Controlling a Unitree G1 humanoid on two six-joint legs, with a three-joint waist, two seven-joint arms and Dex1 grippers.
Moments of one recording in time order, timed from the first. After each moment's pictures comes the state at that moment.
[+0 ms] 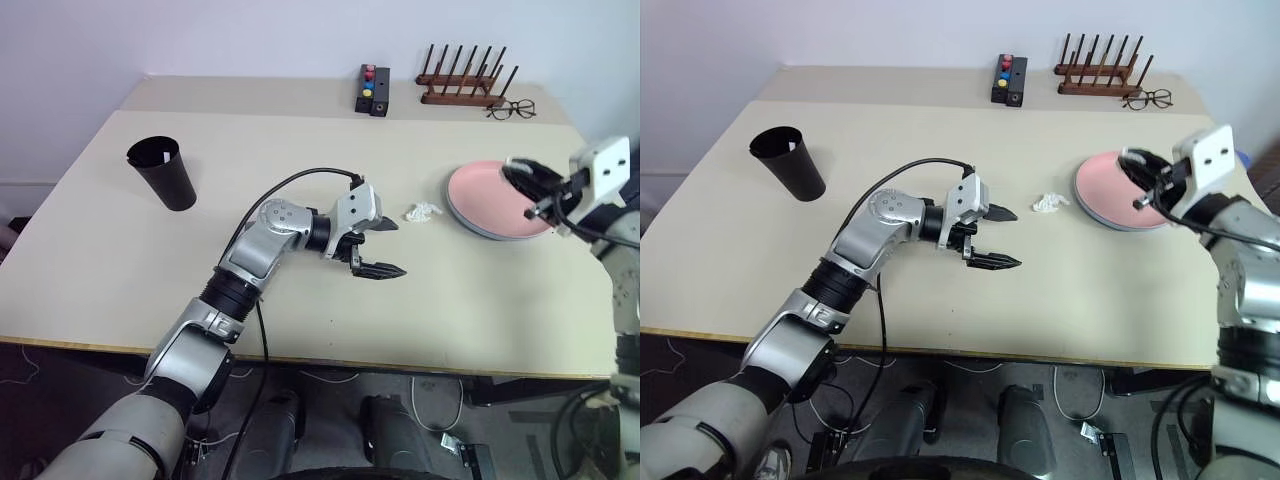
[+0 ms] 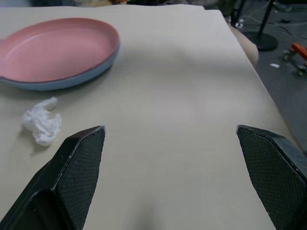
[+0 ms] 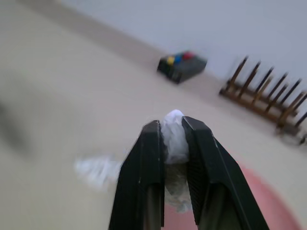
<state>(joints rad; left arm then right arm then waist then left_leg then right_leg) -0.86 0.19 -0.35 0.35 -0.16 0.30 -1.10 -0.53 -0.74 -0.29 0.25 0.30 0.16 0.75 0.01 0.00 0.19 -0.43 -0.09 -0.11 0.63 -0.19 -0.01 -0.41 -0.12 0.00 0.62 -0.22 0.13</state>
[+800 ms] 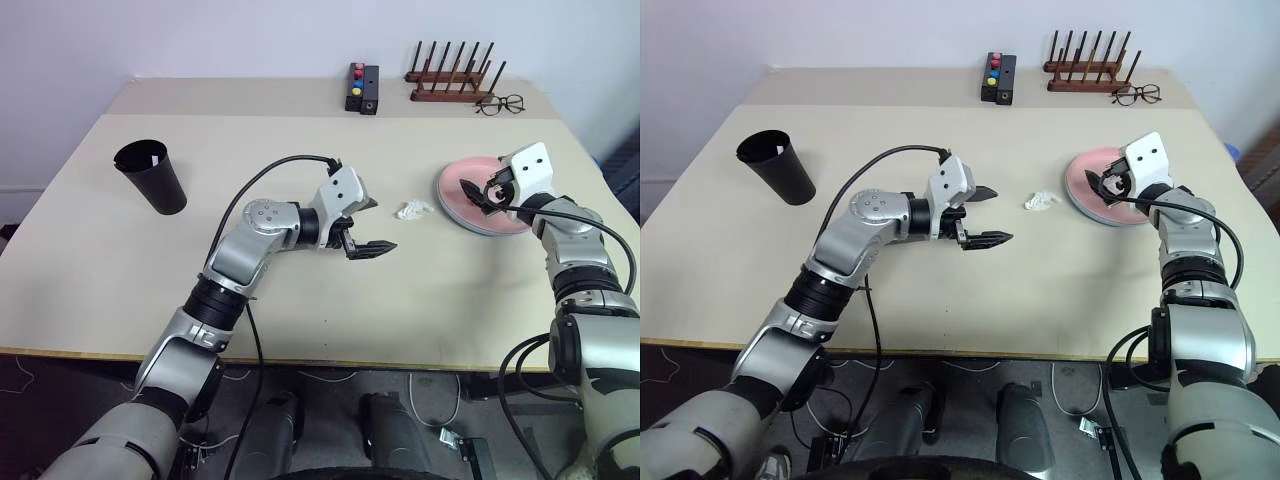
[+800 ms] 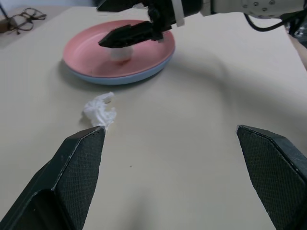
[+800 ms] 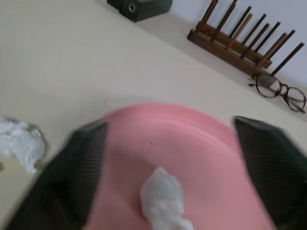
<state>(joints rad) -0.80 0.23 -0.30 0.15 -0.17 0.45 -0.91 -0.91 -0.67 -0.11 1.16 0.00 -0.30 0.61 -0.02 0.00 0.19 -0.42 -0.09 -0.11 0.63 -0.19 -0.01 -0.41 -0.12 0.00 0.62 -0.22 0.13</state>
